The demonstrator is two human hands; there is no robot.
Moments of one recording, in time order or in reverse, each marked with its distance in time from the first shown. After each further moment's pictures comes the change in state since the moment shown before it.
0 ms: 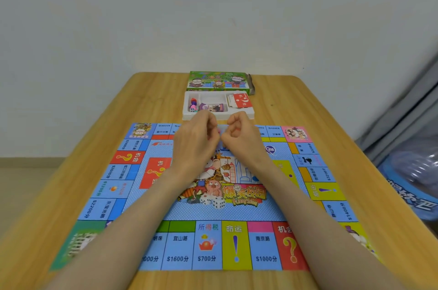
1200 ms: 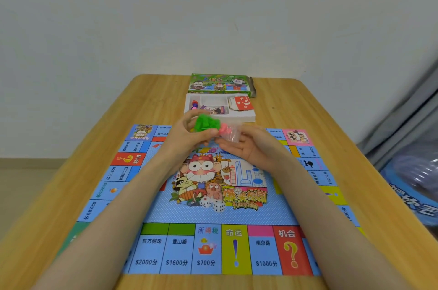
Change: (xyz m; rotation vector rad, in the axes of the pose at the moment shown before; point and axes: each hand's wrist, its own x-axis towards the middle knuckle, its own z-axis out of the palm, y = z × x) left_hand 0.014 -0.020 -0.015 -0.990 -0.376 -0.654; right_hand 0.010 0.000 -0.028 0.850 -0.320 0.519
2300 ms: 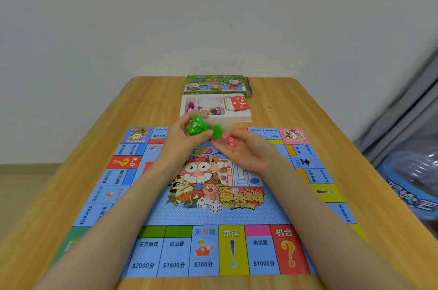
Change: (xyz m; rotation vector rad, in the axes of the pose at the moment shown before) left_hand -0.005 0.001 0.009 0.152 0.099 0.163; right_hand -0.001 0.007 0.009 0.373 -0.039 0.106
